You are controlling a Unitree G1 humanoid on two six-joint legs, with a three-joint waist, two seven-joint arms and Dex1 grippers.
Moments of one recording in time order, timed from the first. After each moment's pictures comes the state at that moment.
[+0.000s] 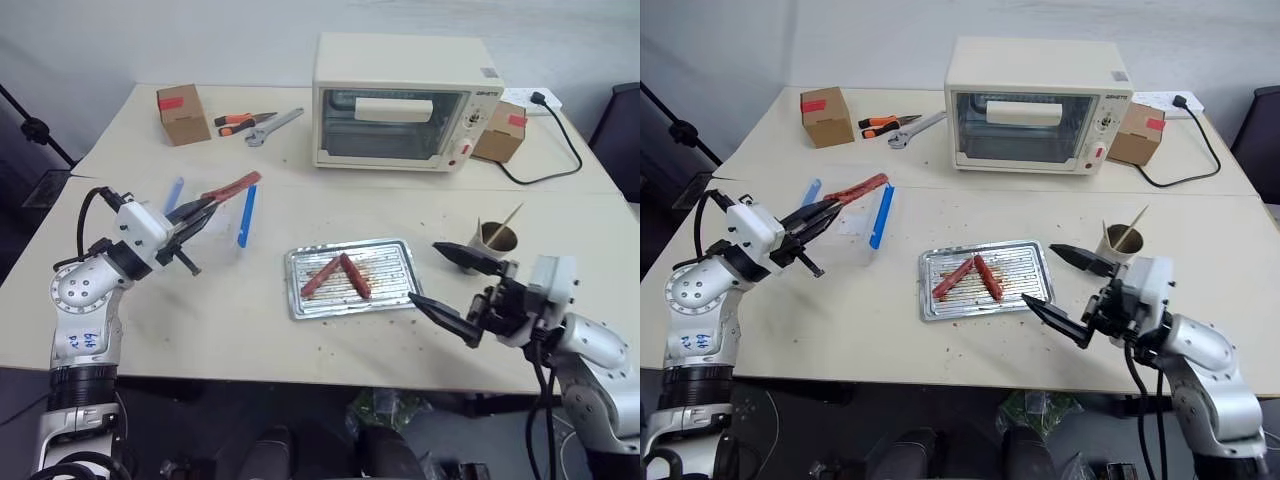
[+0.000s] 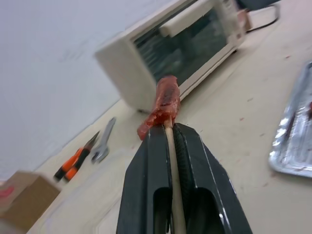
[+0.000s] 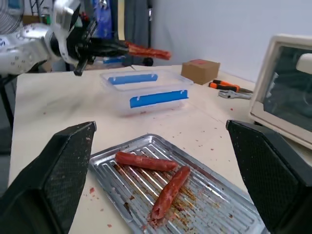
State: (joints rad) left arm -0.41 0.60 0.26 0.26 -0.19 -0.29 -0.72; right arm 0.02 -0.61 -0.22 -0.39 0.70 0.08 0.93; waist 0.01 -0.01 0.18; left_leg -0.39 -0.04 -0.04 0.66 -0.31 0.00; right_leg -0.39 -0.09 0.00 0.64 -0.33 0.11
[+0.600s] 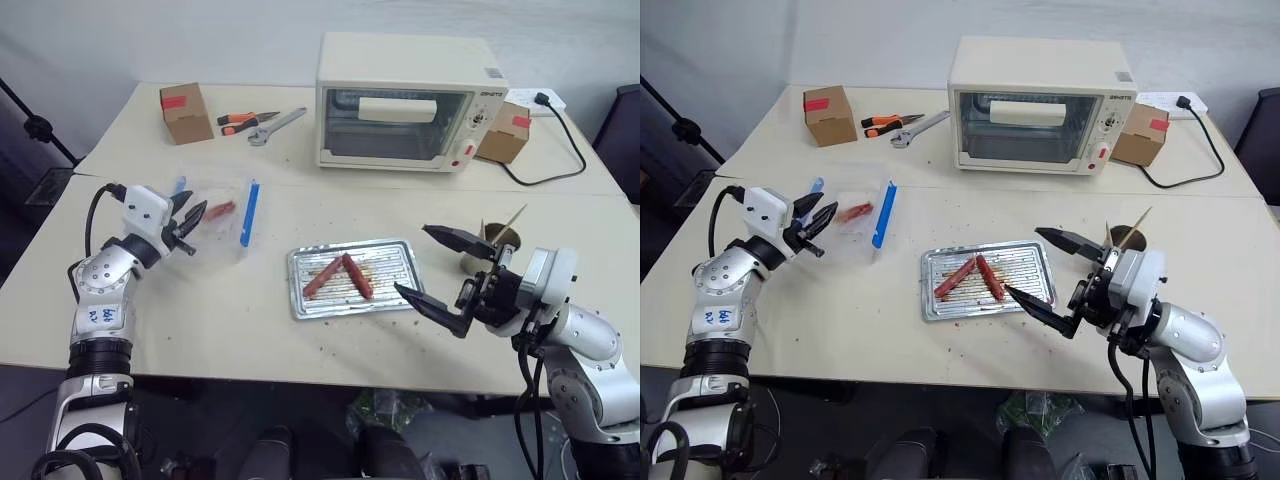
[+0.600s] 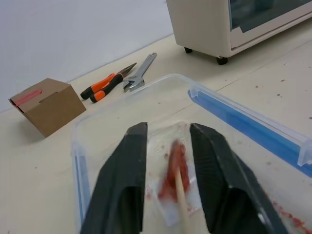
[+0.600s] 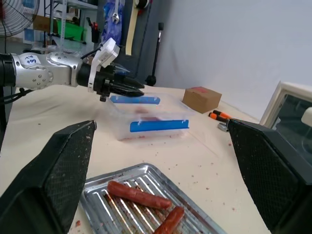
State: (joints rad) left arm -0.56 0.57 0.24 0.48 -0.18 -0.15 -0.60; right arm -0.10 -0.58 -0.16 -0.43 0.62 0.03 0.93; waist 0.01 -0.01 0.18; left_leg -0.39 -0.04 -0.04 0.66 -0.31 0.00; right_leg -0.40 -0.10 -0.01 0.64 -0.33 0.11
